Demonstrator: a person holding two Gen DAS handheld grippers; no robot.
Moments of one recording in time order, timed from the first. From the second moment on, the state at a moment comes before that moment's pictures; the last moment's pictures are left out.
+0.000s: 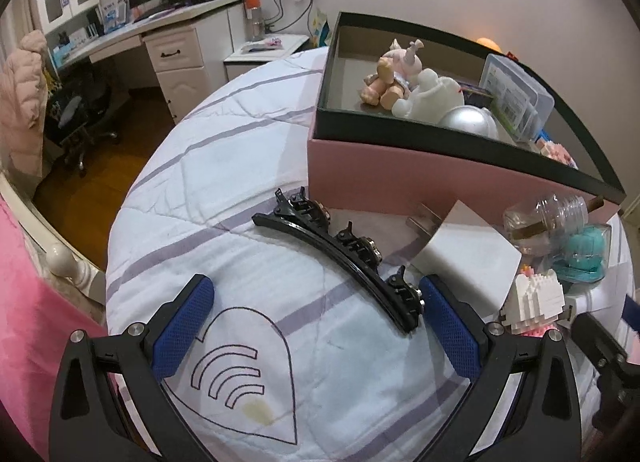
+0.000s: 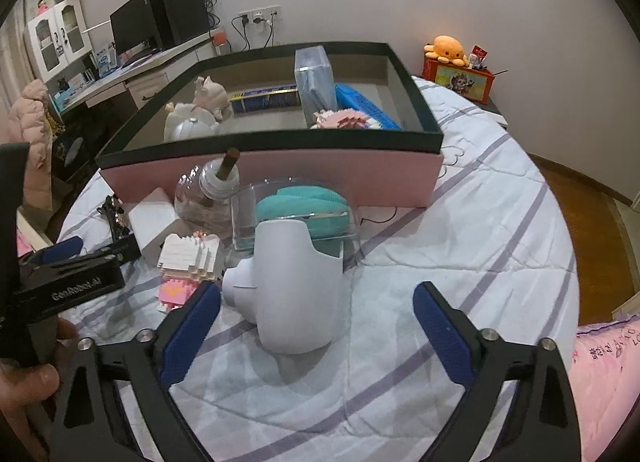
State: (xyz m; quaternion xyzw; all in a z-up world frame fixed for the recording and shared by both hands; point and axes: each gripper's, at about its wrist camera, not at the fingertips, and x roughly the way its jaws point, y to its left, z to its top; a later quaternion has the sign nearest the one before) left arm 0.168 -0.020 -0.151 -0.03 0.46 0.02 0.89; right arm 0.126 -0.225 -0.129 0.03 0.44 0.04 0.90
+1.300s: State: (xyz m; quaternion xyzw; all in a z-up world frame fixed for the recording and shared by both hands) left arm 0.104 0.000 -0.070 -0.04 0.35 -0.06 0.93; right arm 0.077 -0.240 -0.090 0.09 0.40 0.09 0.91
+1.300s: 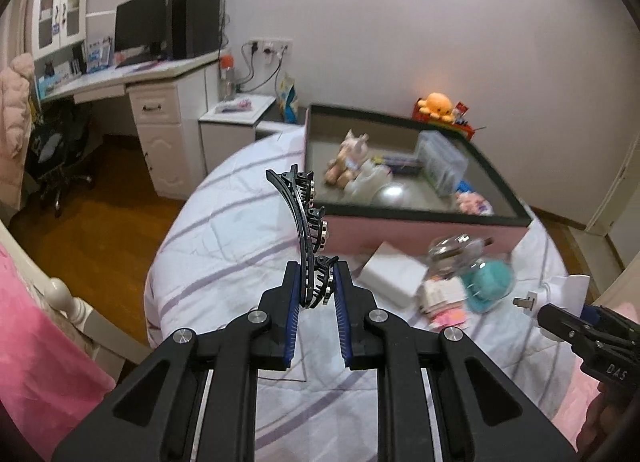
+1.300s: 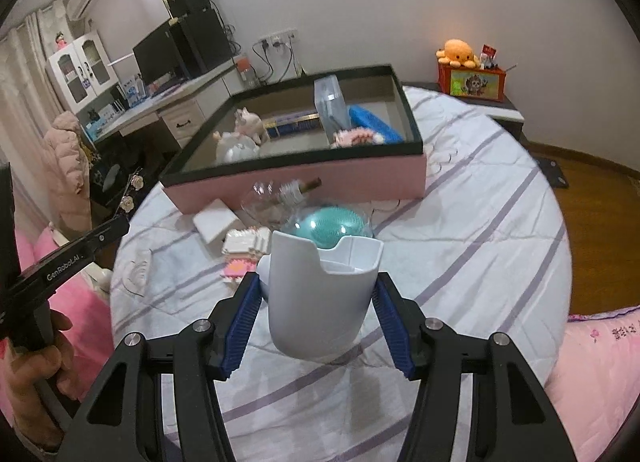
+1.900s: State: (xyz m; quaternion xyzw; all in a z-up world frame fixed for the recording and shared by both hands) left arm 0.145 -0.044 -0.011 -0.04 0.31 -0.13 0.94; right arm 0.122 -0.241 -0.010 0.06 0.32 0.10 0.94
